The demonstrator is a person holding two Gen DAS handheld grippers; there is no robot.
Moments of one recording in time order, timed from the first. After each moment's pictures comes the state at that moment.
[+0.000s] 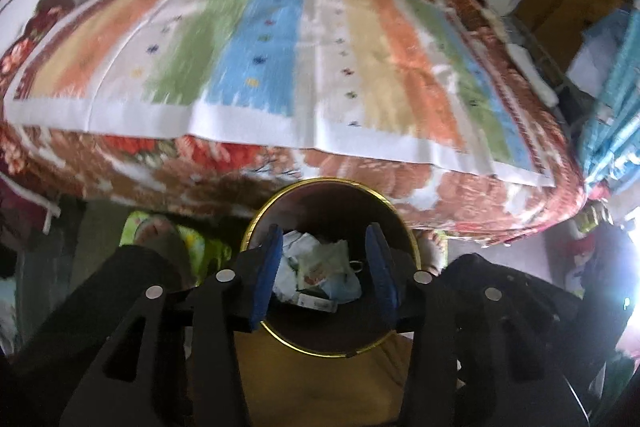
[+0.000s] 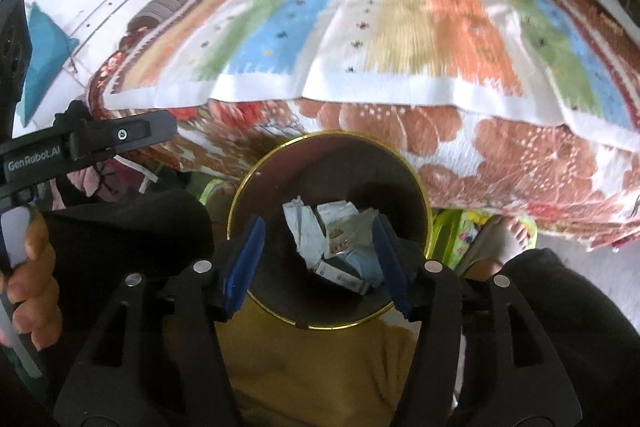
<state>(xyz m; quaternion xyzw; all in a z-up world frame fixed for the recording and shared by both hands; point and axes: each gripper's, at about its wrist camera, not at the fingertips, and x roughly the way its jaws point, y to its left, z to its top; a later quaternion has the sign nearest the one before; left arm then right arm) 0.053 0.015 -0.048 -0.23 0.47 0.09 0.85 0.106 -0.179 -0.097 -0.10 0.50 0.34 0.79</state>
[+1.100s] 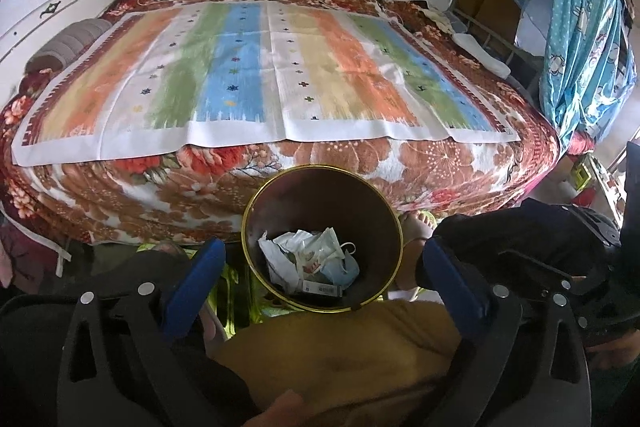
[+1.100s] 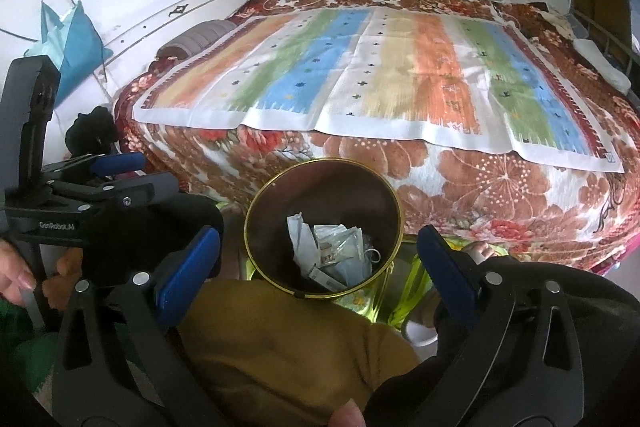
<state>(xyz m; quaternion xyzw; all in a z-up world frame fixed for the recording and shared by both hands) -0.036 -0.029 -0.029 -0.14 0.41 0.05 0.90 0.025 -0.248 -0.044 -0.10 0.39 0.36 0.84</state>
